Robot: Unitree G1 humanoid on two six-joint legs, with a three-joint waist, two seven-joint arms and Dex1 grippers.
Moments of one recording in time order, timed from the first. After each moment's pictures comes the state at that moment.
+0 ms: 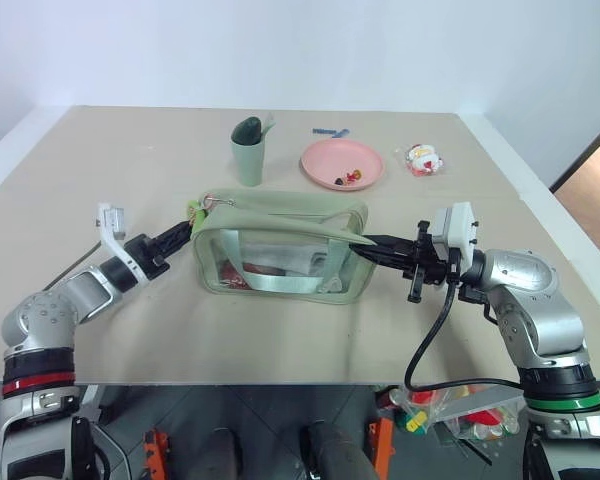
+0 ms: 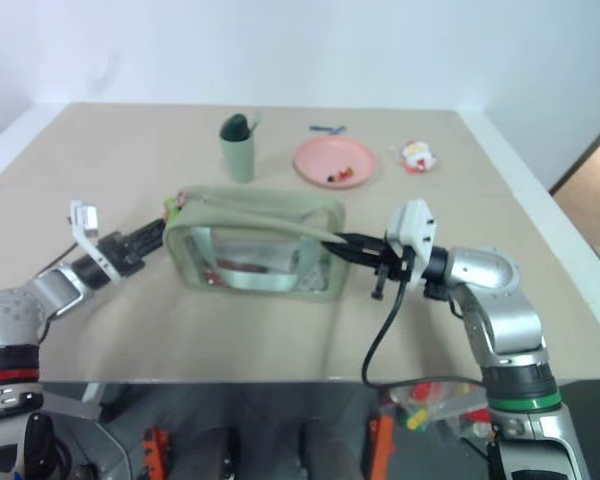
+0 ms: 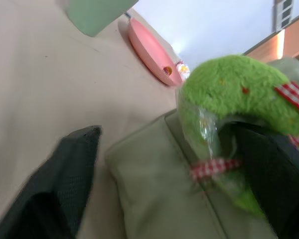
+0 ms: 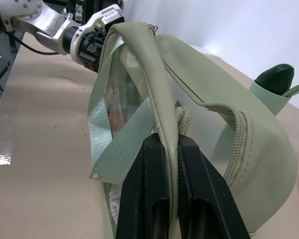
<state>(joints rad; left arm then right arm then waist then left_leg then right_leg) -0.51 0.52 0.36 0.30 -1.04 0.90 -0.61 -0.43 -0.64 -0.04 -0.13 0.45 0.16 1.10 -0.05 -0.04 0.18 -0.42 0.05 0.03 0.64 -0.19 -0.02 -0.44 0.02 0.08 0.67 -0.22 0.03</state>
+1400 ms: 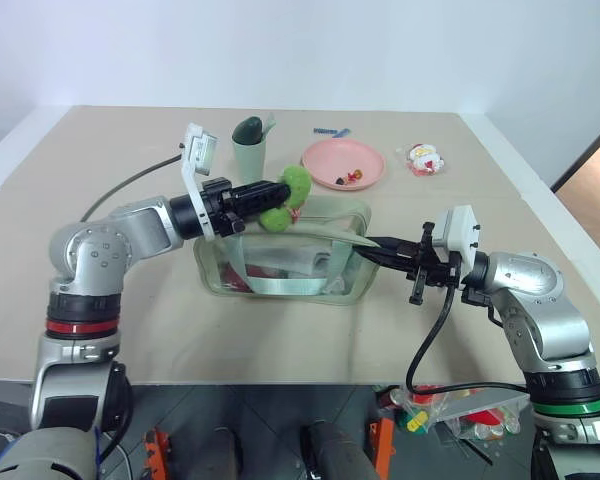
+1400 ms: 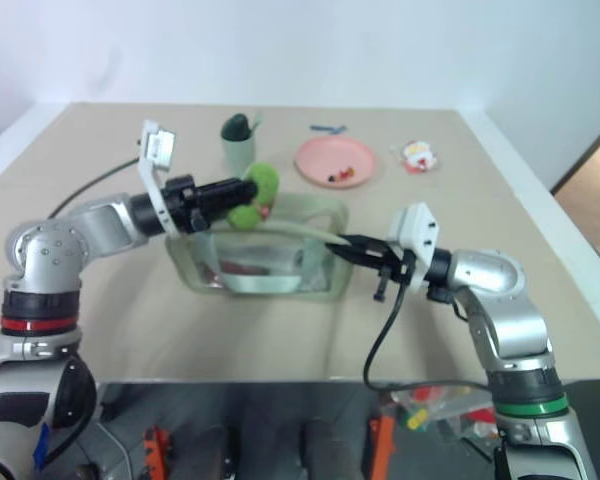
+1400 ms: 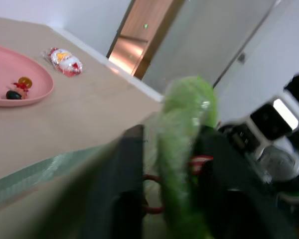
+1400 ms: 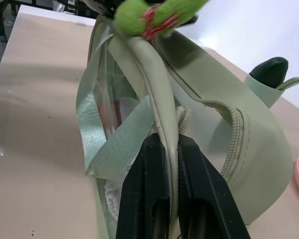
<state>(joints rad) -0.79 0.54 0.08 -0.03 -1.00 1.00 -0.68 -0.40 -0.66 -0.04 -0.15 0.44 0.16 1.07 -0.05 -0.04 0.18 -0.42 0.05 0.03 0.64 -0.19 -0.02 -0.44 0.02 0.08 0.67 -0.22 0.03</state>
